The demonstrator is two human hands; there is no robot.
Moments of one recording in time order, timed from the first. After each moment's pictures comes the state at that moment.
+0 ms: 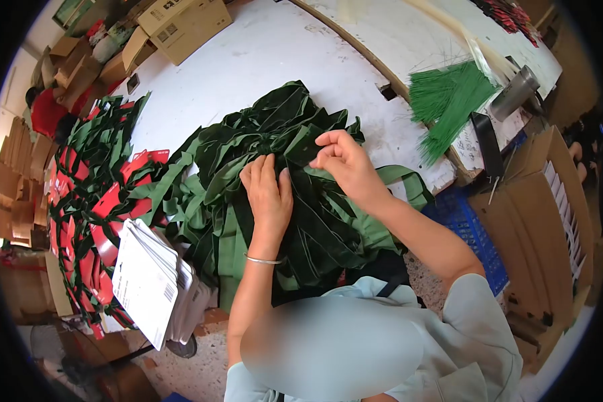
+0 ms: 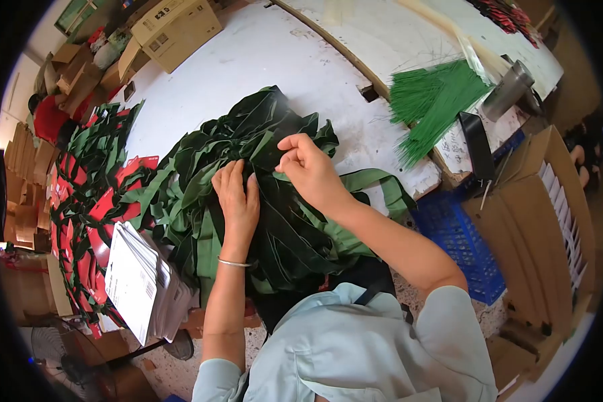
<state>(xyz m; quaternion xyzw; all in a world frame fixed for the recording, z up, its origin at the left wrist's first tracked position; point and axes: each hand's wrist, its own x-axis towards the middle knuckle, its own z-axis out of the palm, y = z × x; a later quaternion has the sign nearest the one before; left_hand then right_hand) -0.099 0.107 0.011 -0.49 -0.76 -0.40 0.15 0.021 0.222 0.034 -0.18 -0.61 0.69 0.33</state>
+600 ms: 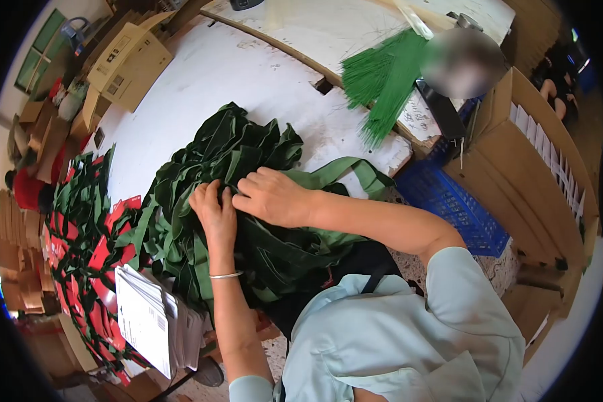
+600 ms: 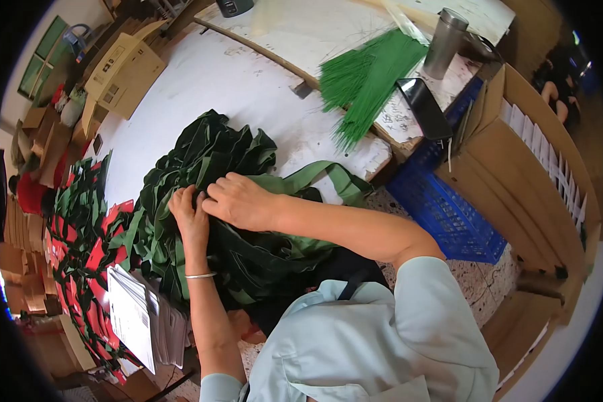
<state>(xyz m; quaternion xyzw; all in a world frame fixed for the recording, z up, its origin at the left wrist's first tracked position) -0.116 0.109 0.015 -0.49 -0.80 -0.33 0.08 0.020 0.218 0.023 0.02 -0.92 0.09 0.38</state>
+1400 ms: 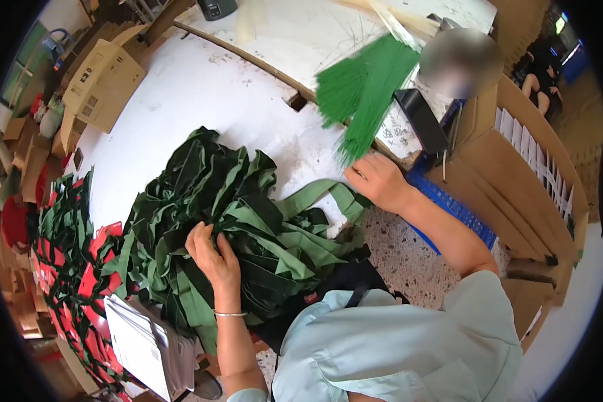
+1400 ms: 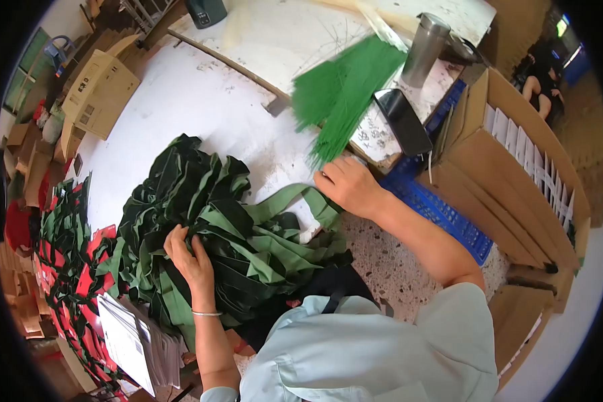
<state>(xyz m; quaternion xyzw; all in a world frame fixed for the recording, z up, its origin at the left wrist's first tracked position) -0.068 0.102 0.005 -0.51 -0.77 -0.36 0.14 0.207 0.318 0.006 -0.15 -0.95 -0.09 0.28</state>
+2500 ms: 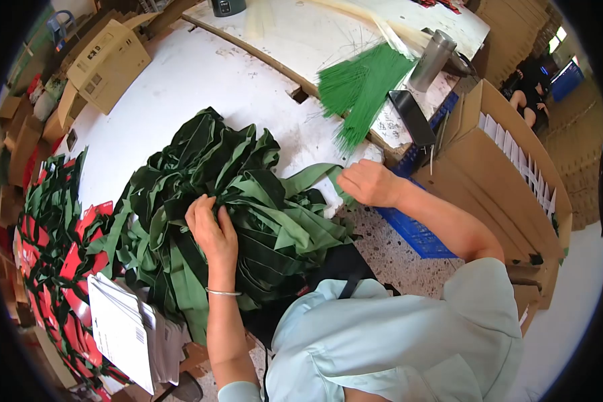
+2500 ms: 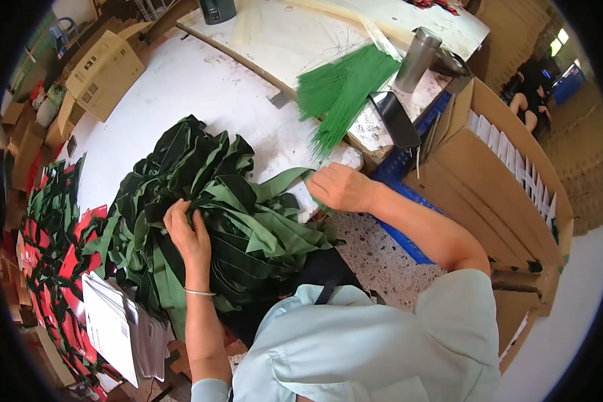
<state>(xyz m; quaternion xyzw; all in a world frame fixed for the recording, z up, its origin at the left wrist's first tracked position) -0.073 0.099 0.003 -0.53 -0.73 -0.41 0.16 0.205 0.288 0.022 0.01 -0.97 -0.14 0.21</state>
